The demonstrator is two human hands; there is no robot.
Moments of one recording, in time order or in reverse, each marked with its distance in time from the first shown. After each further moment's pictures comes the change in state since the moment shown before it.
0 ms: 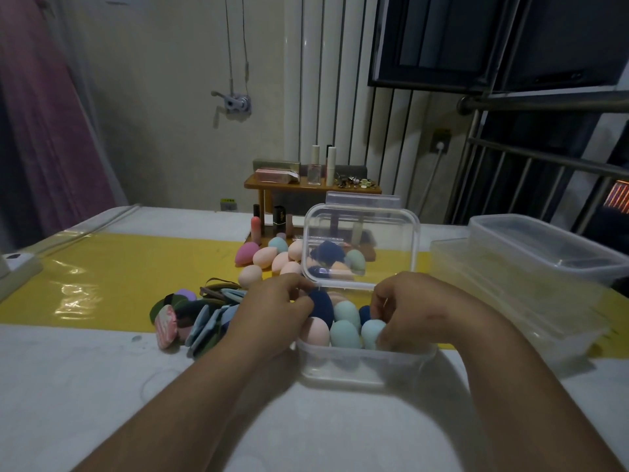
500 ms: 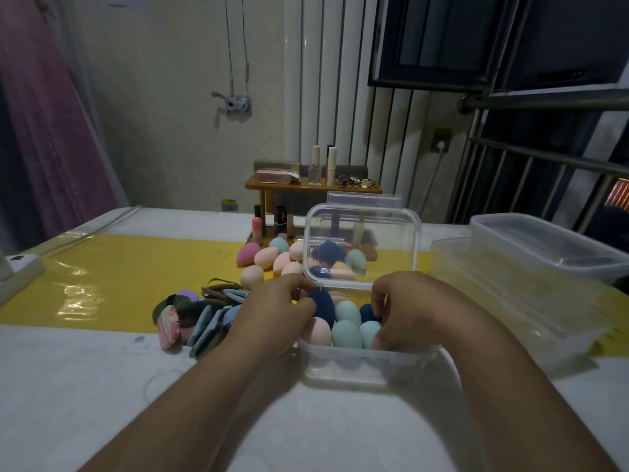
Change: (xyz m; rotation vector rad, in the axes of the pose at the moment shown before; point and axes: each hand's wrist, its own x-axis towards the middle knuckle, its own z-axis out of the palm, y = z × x) left_hand 0.000 0.001 0.001 0.013 -0.004 0.007; right_hand 0.000 -0.009 0.004 -0.114 0.065 0.047
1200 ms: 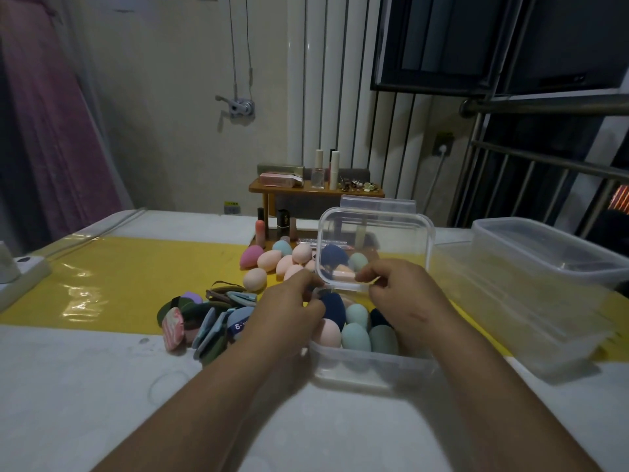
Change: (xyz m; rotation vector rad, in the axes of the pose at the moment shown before) left_hand 0.003 0.004 0.007 -0.011 -0.017 0.033; right_hand 0.020 -0.003 0.018 0.459 0.309 -0.104
